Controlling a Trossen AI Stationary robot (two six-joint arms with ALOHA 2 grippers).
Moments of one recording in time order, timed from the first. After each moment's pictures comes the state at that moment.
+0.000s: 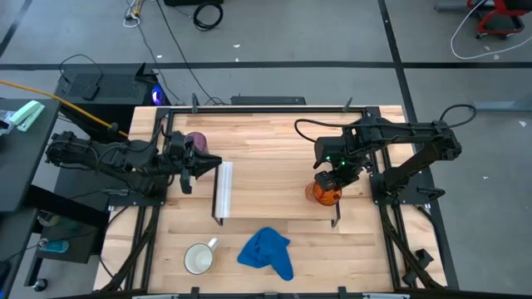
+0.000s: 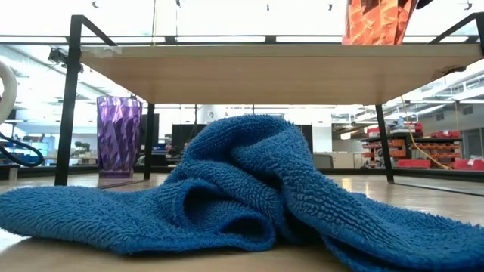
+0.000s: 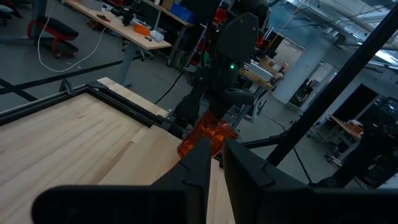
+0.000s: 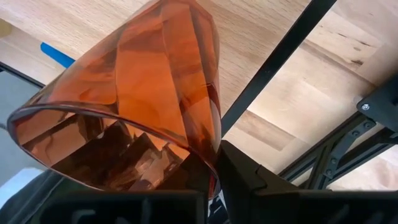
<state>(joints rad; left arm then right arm) -0.27 0.82 0.89 -0.10 -0.41 -0.53 0.08 1.45 1.60 -1.57 -0.33 1.20</state>
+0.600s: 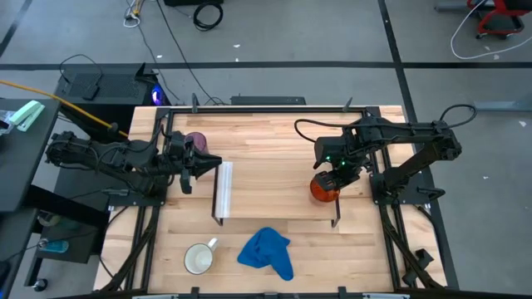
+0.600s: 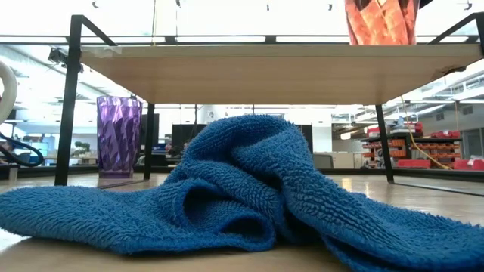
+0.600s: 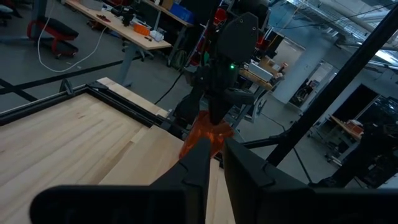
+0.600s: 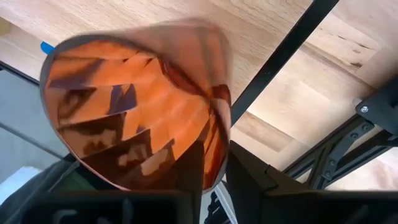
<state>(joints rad) -0.27 0.82 0.89 -0.10 -0.41 -0.53 0.08 1.45 1.60 -1.57 -0.33 1.19</state>
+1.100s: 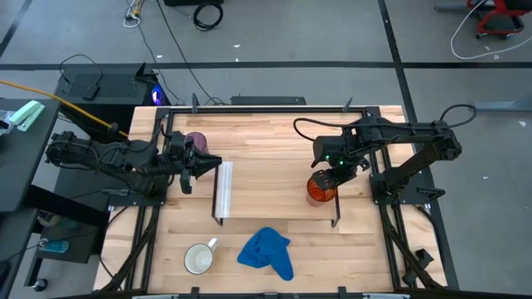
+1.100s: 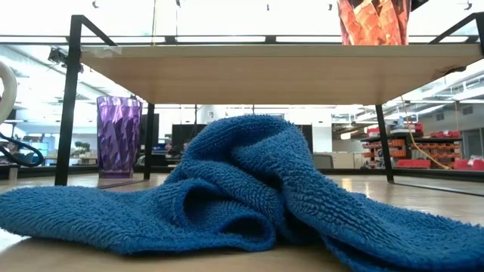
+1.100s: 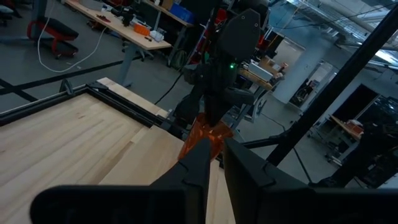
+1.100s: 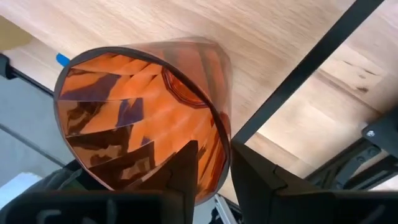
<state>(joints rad) -0.27 0.82 0.89 -0.10 -0.41 -0.53 0.08 1.44 1.60 -1.52 -0.28 1.17</state>
